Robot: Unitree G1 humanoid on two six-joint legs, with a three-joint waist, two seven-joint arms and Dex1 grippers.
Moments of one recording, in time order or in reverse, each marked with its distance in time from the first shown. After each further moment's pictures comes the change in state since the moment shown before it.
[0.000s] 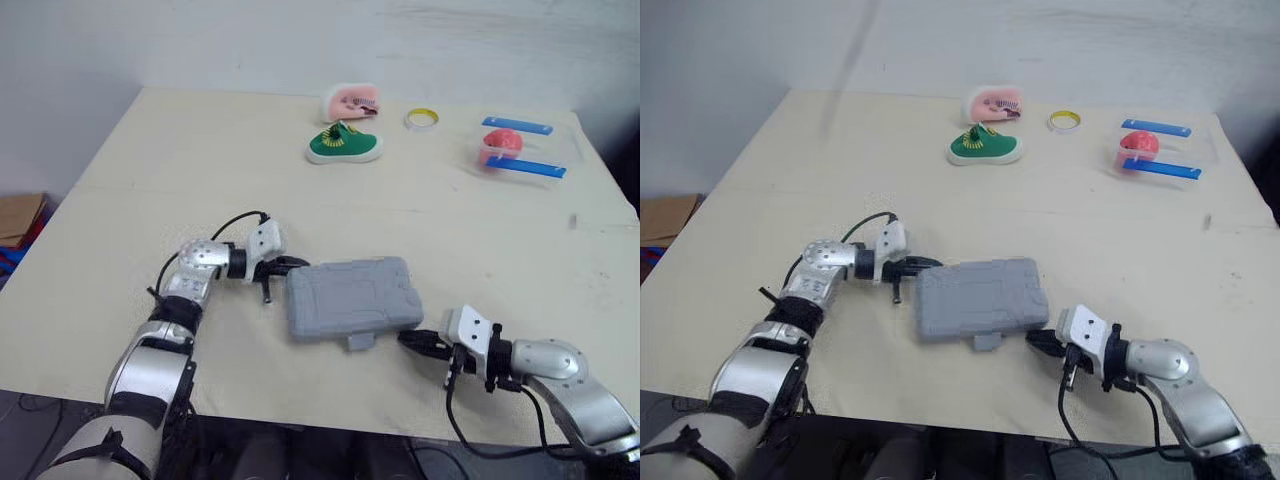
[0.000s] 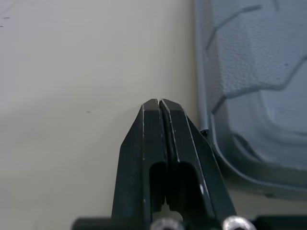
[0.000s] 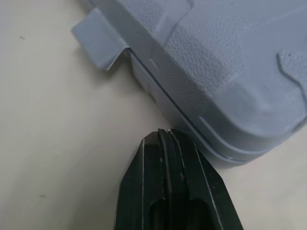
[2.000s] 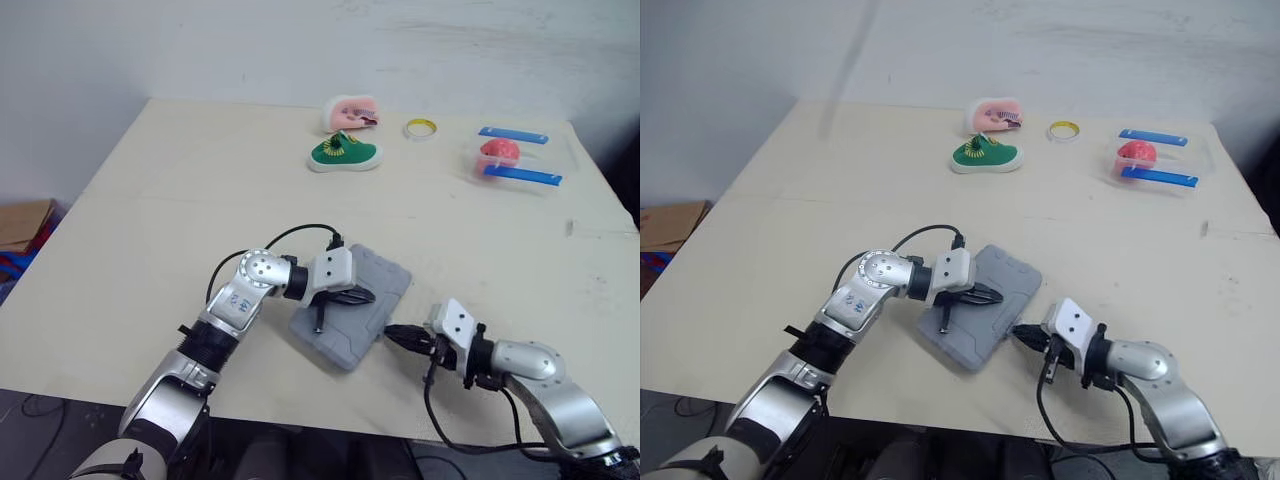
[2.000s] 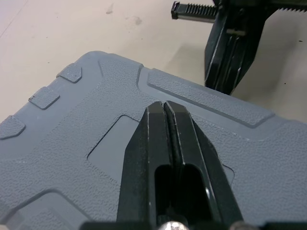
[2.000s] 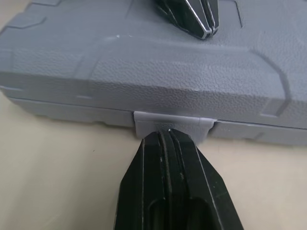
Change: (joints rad) left arm 0.116 -0.101 -0.277 -0.590 0.011 0.359 0.154; right arm 0.025 0.150 0.006 -0.080 0.001 0.156 -0.083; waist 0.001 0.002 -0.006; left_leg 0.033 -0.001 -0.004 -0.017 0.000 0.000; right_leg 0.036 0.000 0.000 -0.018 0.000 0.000
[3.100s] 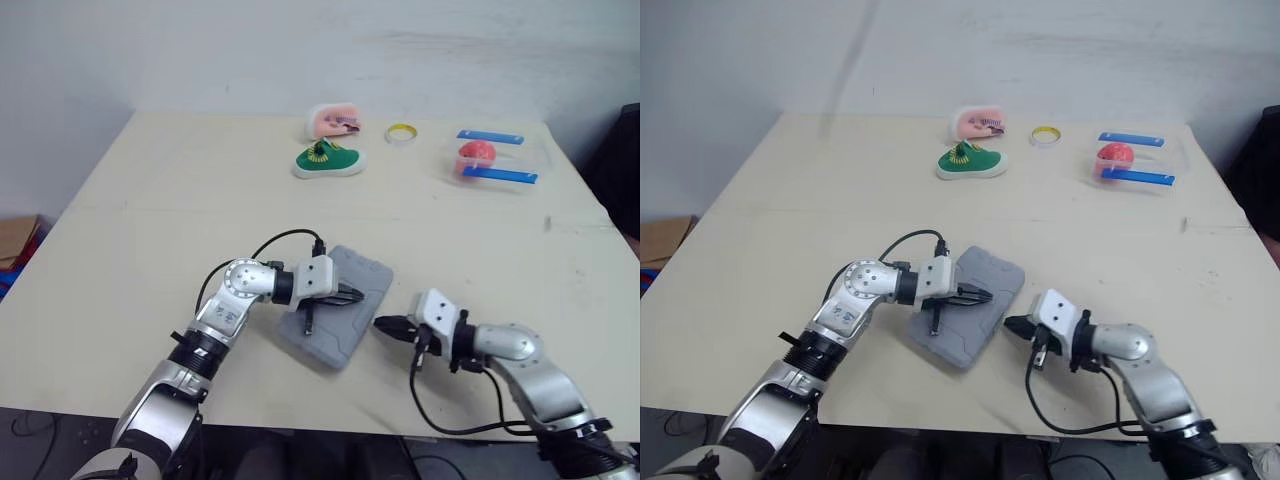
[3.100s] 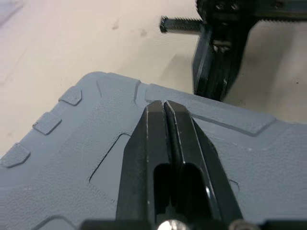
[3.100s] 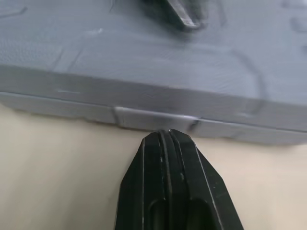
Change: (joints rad) left arm 0.063 0.028 0.066 0.081 -0.029 -0.319 -0.024; right arm -0.116 -0.031 0.017 0.061 -0.057 -0.033 0.077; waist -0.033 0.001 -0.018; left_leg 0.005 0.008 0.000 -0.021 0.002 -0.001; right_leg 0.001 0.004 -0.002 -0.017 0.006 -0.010
